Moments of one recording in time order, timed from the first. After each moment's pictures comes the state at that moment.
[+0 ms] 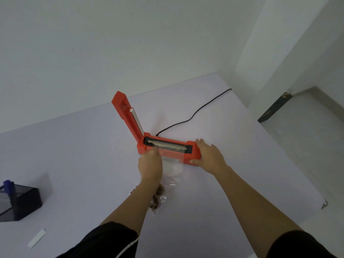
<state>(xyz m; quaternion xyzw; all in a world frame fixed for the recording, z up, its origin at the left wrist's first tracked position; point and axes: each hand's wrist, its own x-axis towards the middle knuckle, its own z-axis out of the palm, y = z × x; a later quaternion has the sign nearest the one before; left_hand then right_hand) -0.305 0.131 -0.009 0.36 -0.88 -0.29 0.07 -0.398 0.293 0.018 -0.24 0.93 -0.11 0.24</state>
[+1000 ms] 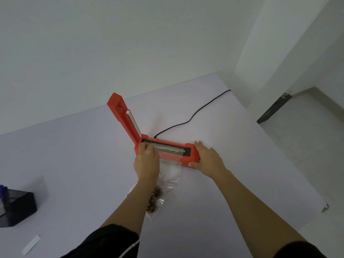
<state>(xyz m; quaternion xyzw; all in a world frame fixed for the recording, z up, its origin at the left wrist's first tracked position) -0.314 0.126 -0.009 0.35 -0.90 -0.24 0.11 -0.399 0.295 0.014 -0.23 0.93 -0.14 0.24</state>
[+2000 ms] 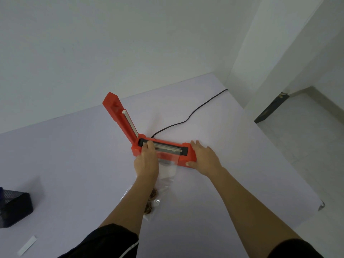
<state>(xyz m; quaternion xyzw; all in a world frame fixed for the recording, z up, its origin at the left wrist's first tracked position) -0.319 0.129 -0.010 0.31 -0.93 -0.16 -0.01 -0.400 0.292 0.012 -0.24 0.93 -0.11 0.24</state>
